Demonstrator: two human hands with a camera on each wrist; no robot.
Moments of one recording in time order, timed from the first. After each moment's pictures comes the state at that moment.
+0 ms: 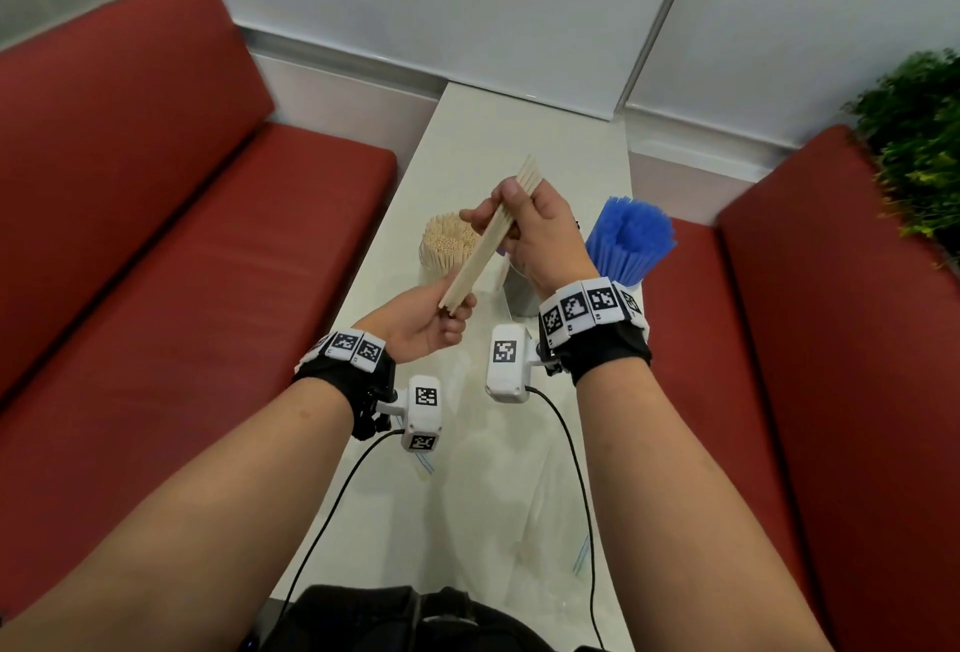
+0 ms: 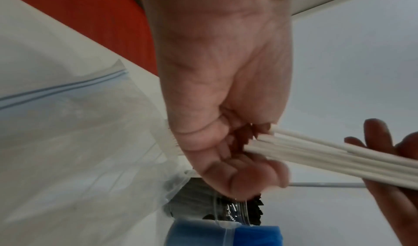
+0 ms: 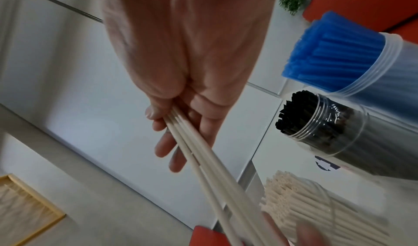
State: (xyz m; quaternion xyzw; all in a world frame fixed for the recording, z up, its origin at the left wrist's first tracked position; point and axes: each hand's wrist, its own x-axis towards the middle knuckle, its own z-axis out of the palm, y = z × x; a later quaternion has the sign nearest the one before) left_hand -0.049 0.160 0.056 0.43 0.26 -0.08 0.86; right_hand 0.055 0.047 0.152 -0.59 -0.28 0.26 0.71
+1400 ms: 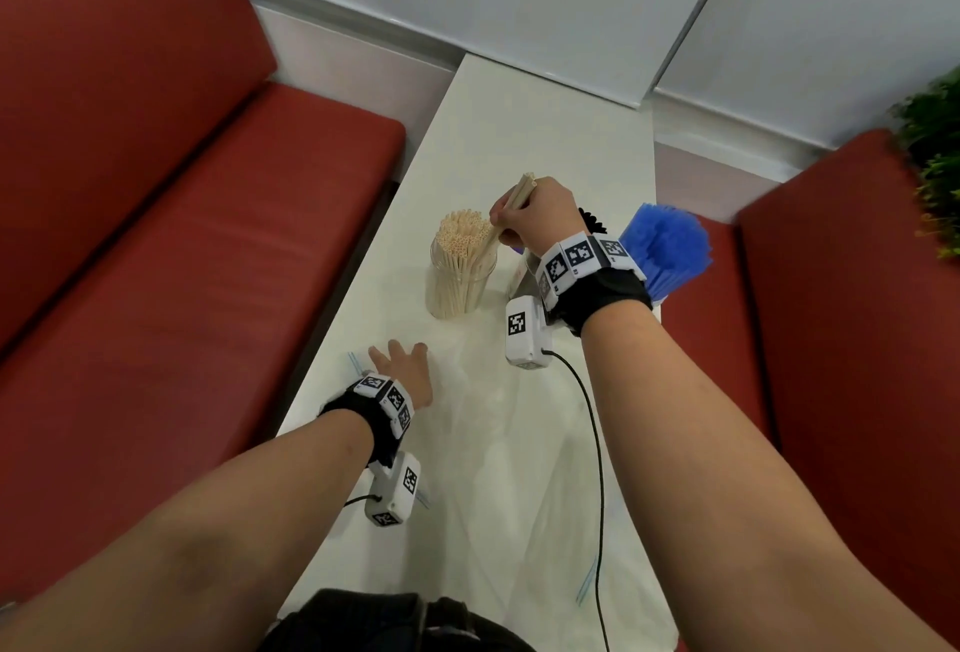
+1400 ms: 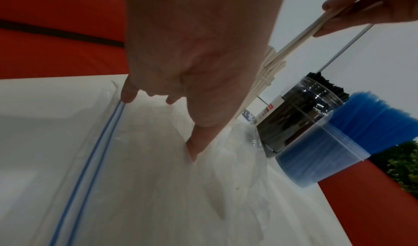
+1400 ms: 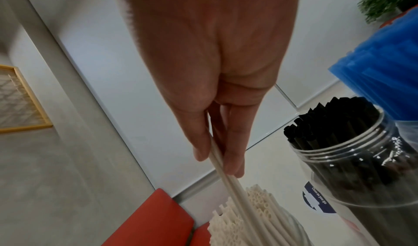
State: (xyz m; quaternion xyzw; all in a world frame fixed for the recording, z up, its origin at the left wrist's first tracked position) left_hand -0.060 0.159 -0.047 0.85 0.40 -0.26 0.23; right_hand 0.117 0.117 0.142 -0.88 -0.26 0.20 0.35
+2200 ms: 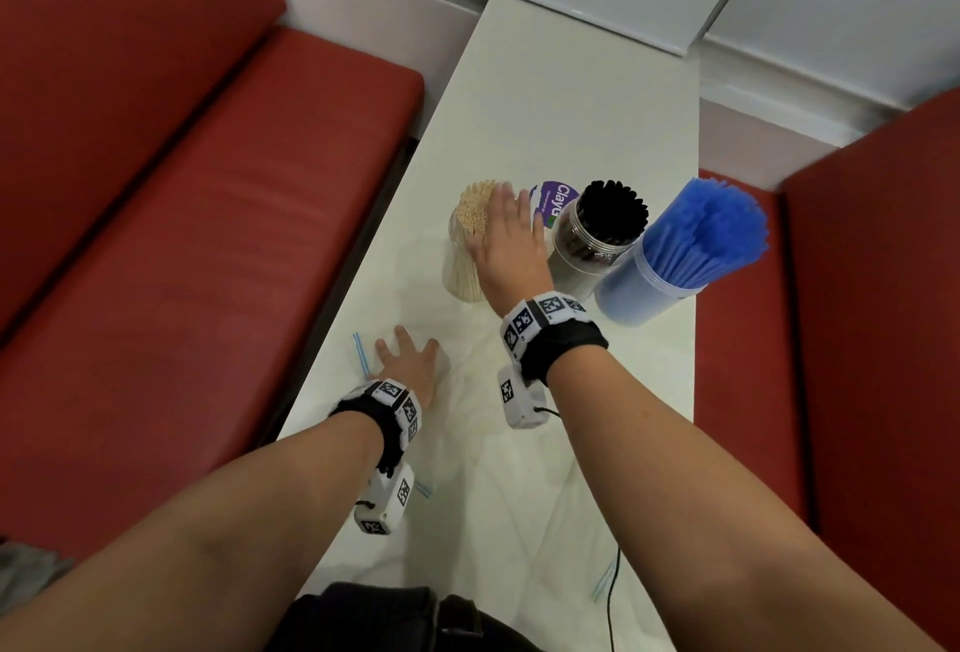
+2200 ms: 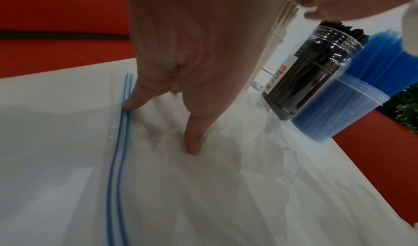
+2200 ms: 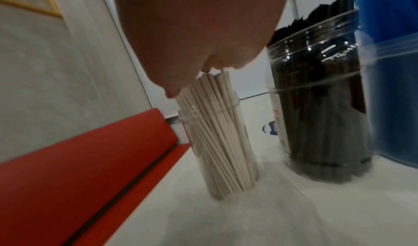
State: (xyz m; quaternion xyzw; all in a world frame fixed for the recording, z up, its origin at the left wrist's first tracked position) left_hand -0.074 0.162 -0.068 0.86 0.36 -0.30 0.21; right_hand 0.083 0.133 0.023 -0.89 -0.42 0.09 0.14
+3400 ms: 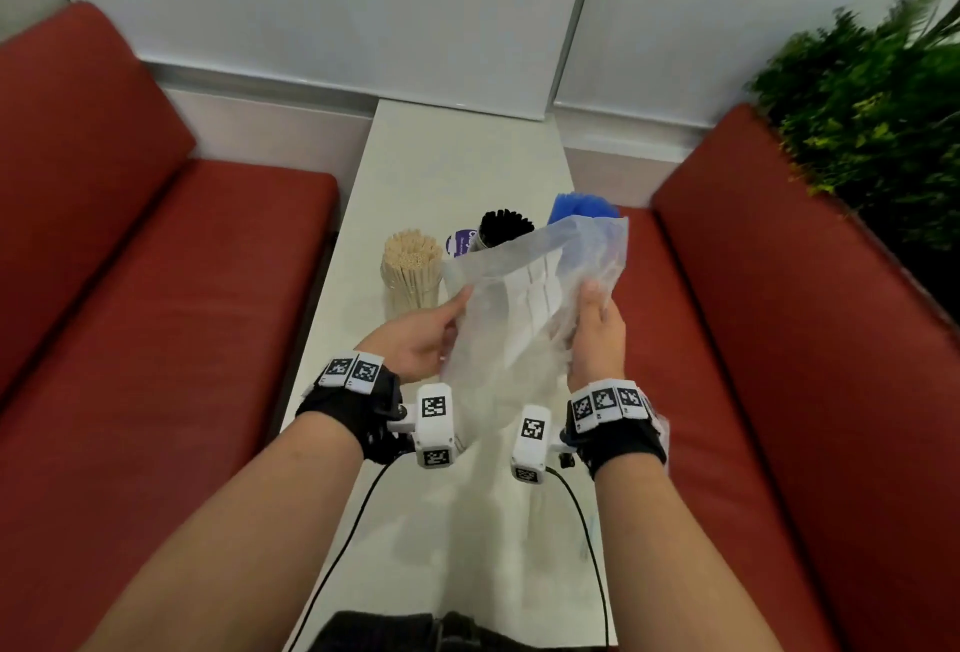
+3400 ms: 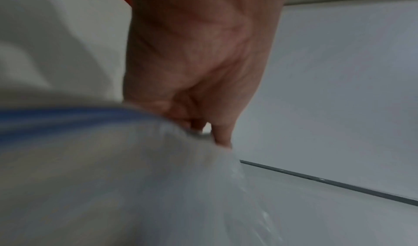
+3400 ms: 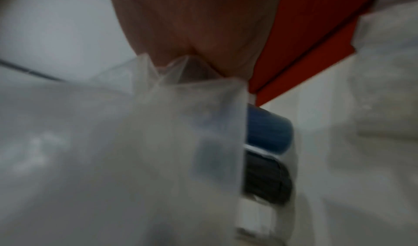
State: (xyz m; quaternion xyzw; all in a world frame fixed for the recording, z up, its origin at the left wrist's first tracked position) left_hand -0.028 0.143 0.061 0.47 0.25 -0.16 0.83; right_hand 0.036 -0.055 0.078 -0.69 0.04 0.04 0.73
